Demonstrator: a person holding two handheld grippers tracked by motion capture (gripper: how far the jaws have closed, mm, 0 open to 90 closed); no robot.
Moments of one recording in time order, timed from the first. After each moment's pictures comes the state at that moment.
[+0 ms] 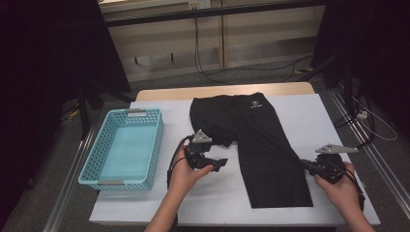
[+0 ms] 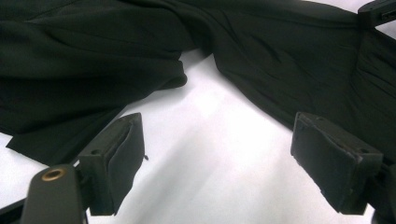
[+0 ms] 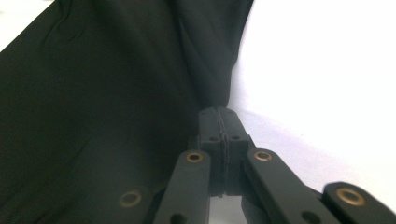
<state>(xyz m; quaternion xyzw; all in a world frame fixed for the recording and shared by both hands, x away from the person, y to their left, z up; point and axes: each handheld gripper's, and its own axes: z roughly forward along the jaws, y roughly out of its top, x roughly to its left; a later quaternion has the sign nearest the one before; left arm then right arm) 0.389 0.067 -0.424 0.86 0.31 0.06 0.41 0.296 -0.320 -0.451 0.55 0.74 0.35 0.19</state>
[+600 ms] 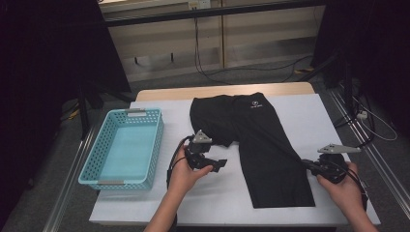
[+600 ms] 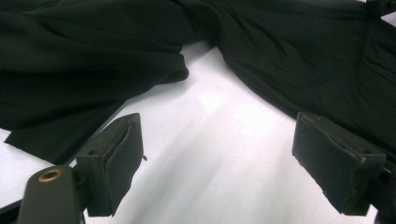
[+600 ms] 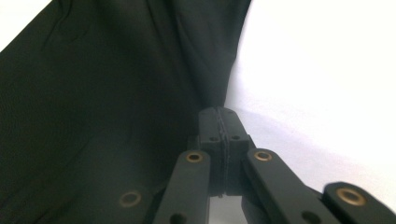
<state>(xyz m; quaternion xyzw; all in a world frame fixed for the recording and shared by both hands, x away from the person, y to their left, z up) 0.389 0.066 -0.427 0.86 0.30 0.05 0.40 0.294 -0.326 -0.448 0.55 0.74 0.35 0.19</state>
